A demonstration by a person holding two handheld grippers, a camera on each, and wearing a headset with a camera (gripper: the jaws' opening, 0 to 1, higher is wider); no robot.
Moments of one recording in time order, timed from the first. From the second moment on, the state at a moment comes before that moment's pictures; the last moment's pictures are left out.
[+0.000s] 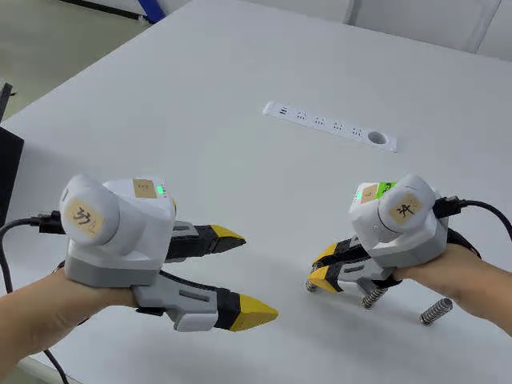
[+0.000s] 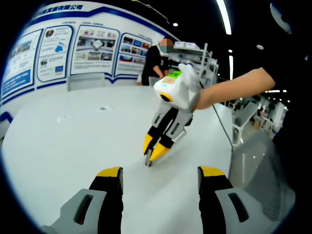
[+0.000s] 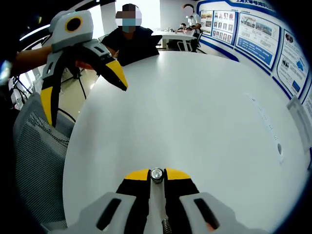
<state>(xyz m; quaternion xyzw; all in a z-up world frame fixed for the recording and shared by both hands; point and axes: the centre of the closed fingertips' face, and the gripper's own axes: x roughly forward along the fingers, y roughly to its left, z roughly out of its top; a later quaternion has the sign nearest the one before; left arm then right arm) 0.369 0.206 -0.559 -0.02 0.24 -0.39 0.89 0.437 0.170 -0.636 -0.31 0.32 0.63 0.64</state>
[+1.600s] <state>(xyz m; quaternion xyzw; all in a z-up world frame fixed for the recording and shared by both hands) 0.391 0.192 -0.521 0.03 0.22 -0.39 0.89 0.456 0.056 -0.526 -0.18 0.23 0.54 0.79</state>
